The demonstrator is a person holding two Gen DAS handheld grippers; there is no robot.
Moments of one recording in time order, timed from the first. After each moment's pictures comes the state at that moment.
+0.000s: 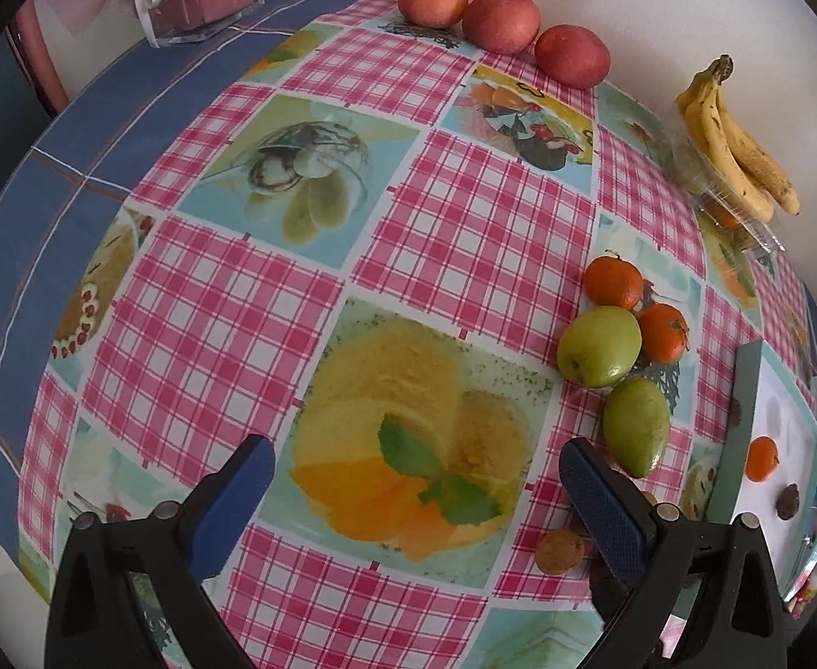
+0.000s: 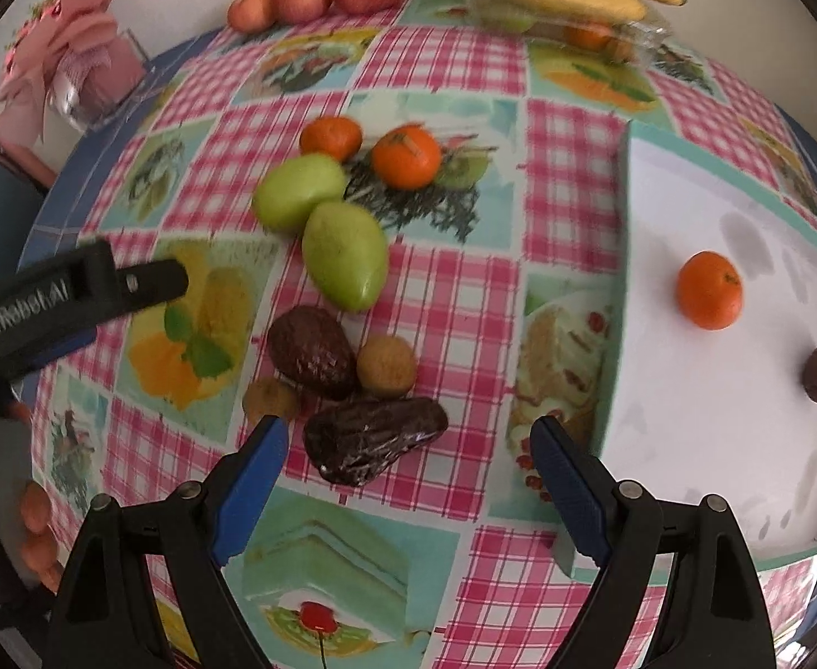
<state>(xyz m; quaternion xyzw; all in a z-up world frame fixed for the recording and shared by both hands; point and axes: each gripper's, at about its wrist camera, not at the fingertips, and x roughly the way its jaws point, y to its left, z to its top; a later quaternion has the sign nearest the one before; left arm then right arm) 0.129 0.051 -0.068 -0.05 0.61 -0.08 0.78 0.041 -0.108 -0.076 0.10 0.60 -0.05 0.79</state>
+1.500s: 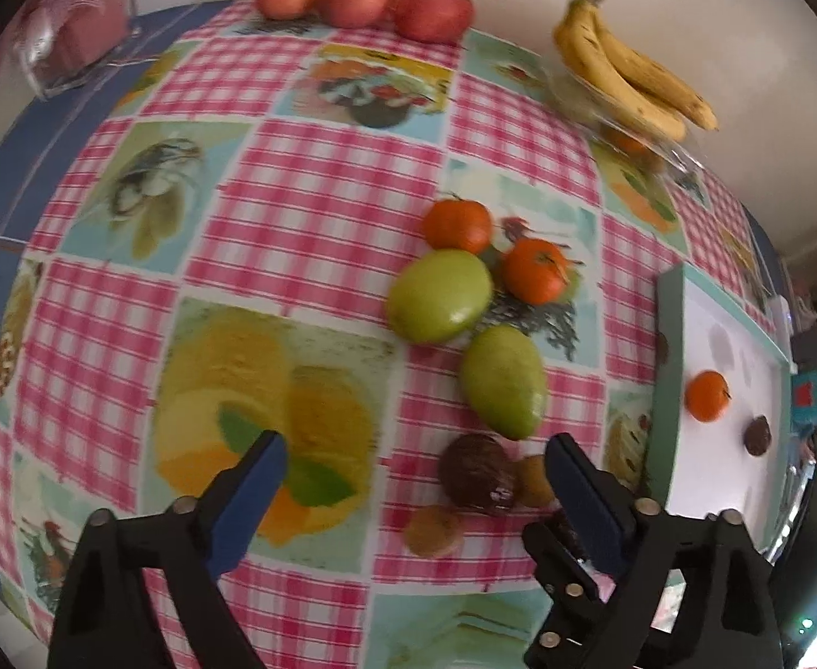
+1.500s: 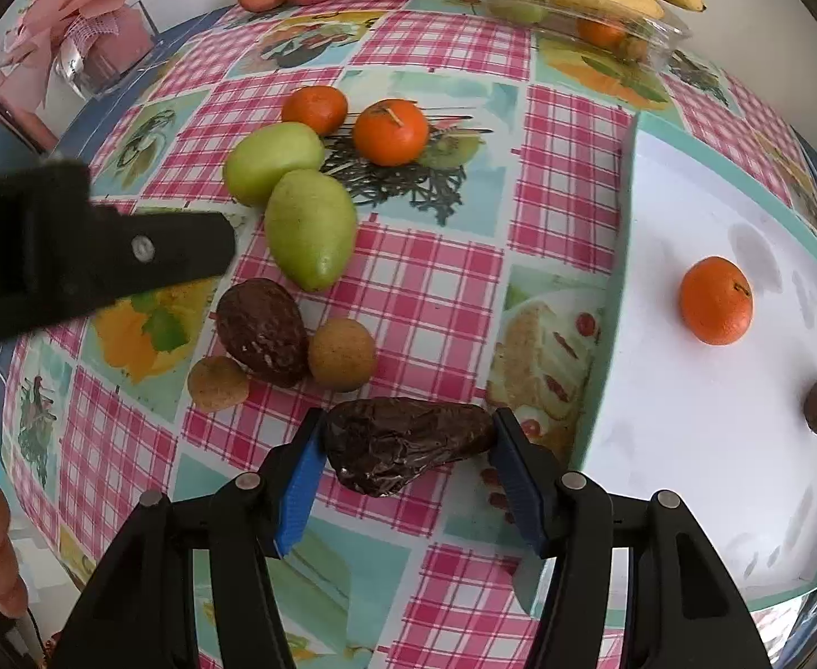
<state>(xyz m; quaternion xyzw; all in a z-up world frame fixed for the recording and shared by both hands) 0.114 -0.018 -0.065 -0.02 0.62 -0.18 0.76 0.044 -0.126 -0.096 0.07 0.60 -0.03 0.79</state>
